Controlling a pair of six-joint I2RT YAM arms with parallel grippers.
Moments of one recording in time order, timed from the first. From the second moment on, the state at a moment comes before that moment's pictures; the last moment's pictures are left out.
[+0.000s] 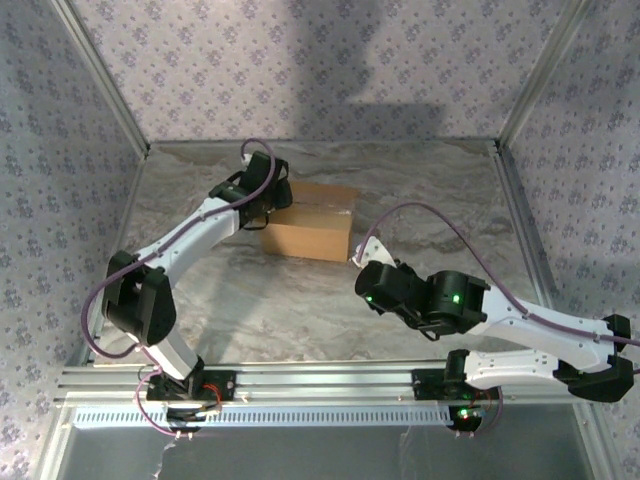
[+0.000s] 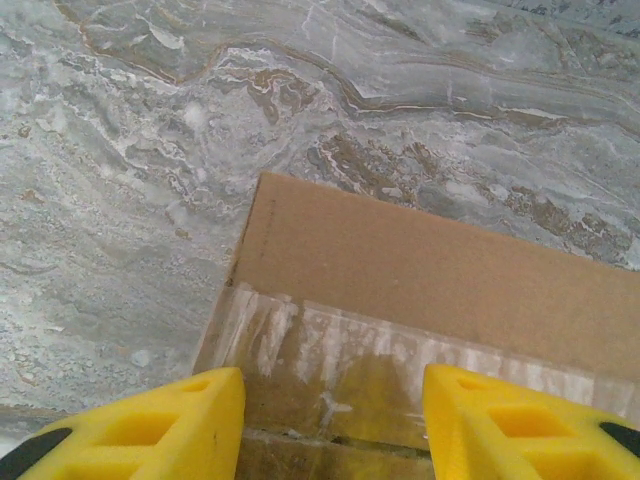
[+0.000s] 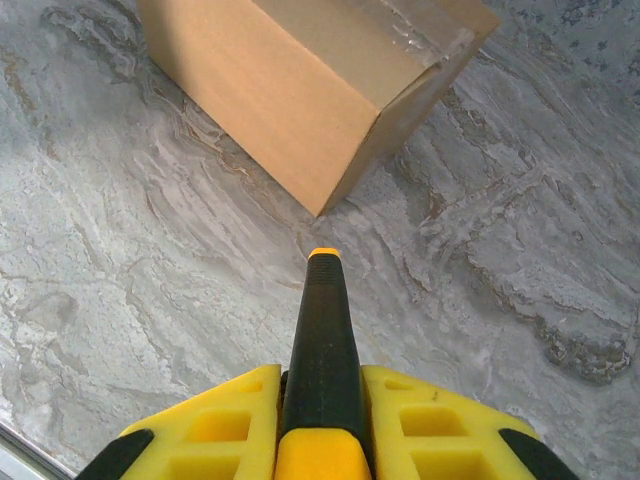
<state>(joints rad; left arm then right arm) -0.54 1.63 1.38 -0.56 -0.25 -0.60 1.26 1.04 1.15 -1.07 0.61 0.35</state>
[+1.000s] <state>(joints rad) -0.43 1.44 1.23 -0.59 -0.20 -0.59 0.74 0.96 0.97 -0.79 0.34 0.33</state>
